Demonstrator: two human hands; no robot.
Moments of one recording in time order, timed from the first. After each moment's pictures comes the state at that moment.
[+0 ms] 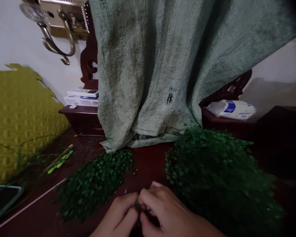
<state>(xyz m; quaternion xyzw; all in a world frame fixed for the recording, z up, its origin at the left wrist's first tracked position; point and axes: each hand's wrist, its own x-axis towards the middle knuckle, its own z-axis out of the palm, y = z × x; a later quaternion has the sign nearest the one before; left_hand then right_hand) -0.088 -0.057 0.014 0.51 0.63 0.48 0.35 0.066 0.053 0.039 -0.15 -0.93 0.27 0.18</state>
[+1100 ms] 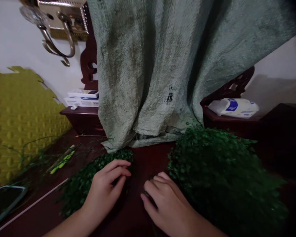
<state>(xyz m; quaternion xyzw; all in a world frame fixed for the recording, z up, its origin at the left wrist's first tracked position) -0.133 -0.020 0.036 0.62 0.65 0.44 0.04 0.059 0.060 0.038 -0.20 -0.96 0.14 0.17</state>
